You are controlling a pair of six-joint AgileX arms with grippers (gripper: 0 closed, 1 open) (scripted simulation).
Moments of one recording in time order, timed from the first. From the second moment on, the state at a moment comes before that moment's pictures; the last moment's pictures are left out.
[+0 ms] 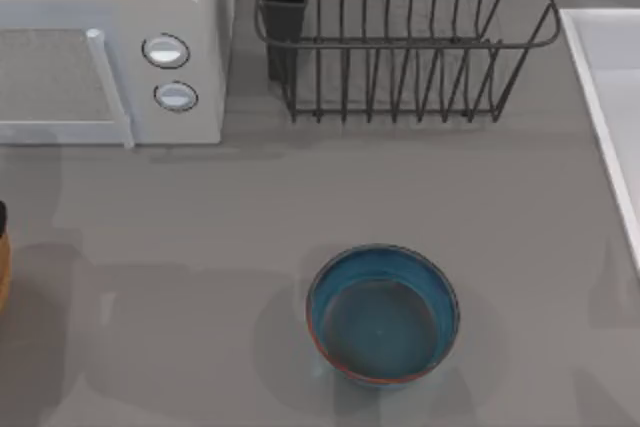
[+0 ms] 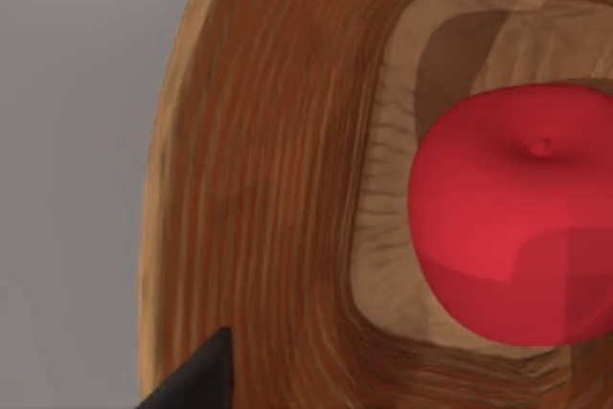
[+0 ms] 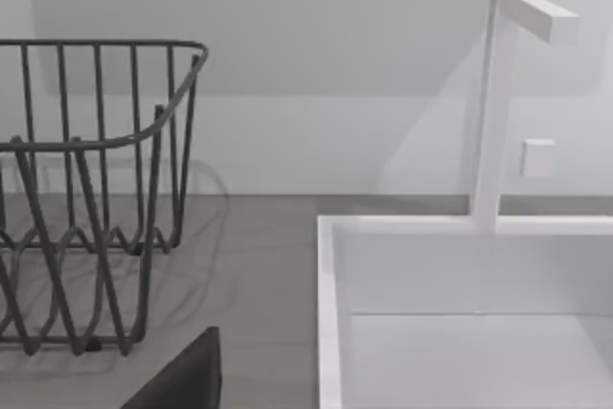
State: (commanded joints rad) left arm 0.13 1.52 1.03 -1.00 -0.16 0.16; right arm 0.00 0.00 0.00 0.00 0.00 0.00
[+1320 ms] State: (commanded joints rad) left arm 0.02 0.24 0.17 -0.17 -0.03 0.03; right arm 0.00 0.00 0.00 0.00 0.00 0.00
